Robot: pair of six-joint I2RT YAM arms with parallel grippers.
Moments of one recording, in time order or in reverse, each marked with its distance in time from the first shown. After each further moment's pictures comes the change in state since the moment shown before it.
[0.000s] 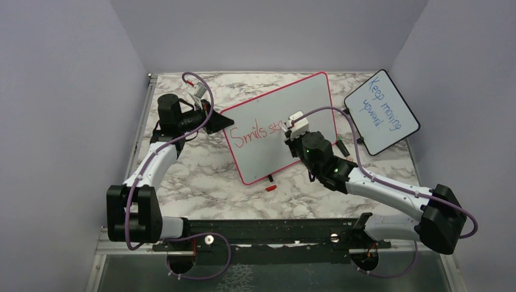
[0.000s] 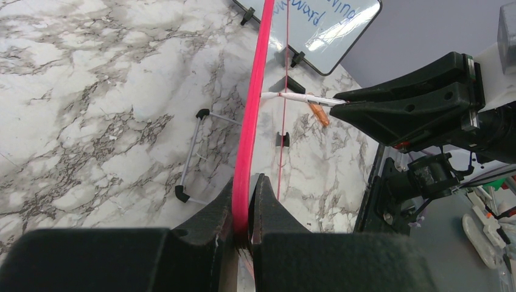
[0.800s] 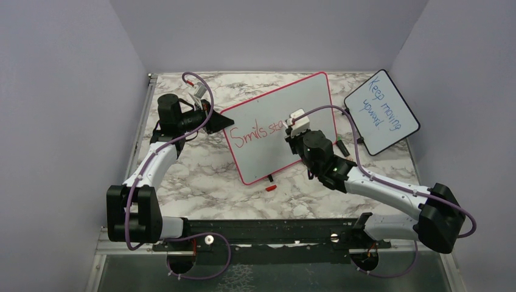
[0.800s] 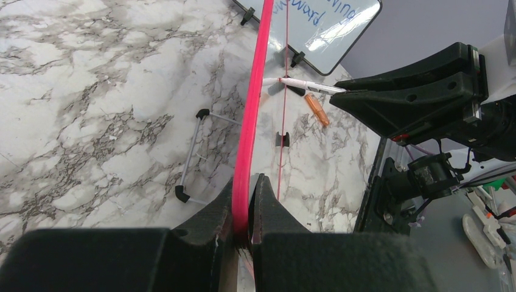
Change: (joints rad) left arm -0.001 -0.001 0.000 0.000 0.000 0.000; right arm -0.011 0.015 0.000 0.062 0.030 -0.027
